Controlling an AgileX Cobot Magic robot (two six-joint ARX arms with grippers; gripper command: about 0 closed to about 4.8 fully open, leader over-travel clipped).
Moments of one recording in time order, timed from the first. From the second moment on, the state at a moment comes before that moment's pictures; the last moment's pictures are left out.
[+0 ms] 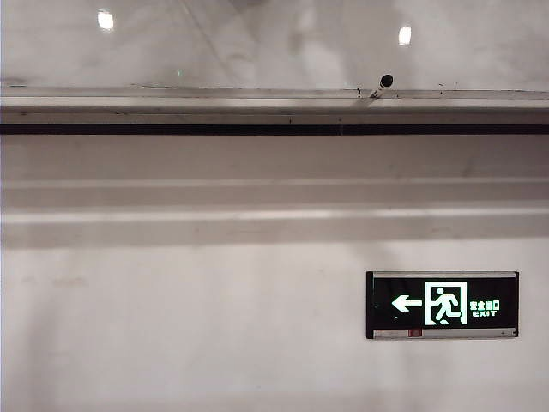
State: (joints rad) left arm -0.47 1.89 1.97 0.53 -0.42 0.03; right arm 0.53 1.29 1.57 0.14 -0.16 -0.03
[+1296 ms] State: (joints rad) left arm -0.49 1.92 1.97 0.26 -0.12 0.21; right arm 0.53 1.28 1.57 0.17 -0.16 -0.03
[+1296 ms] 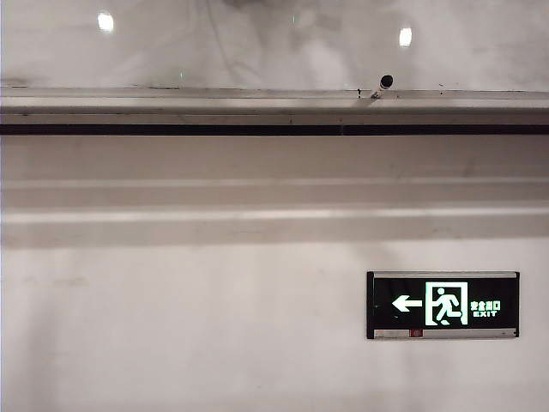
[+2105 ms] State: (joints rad) left arm -0.52 1.96 1.97 0.19 -0.05 0.34; right arm 0.53 1.27 1.57 0.17 -0.16 -0.03
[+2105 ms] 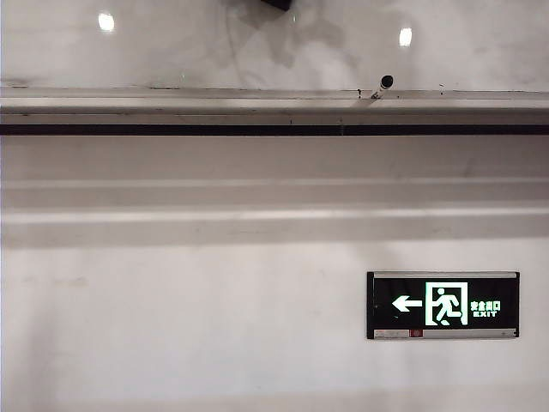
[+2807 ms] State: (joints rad) left arm -0.58 1.62 1.97 -0.28 -0.04 0.29; right arm 0.52 1.25 1.57 0.13 -0.15 -0.03
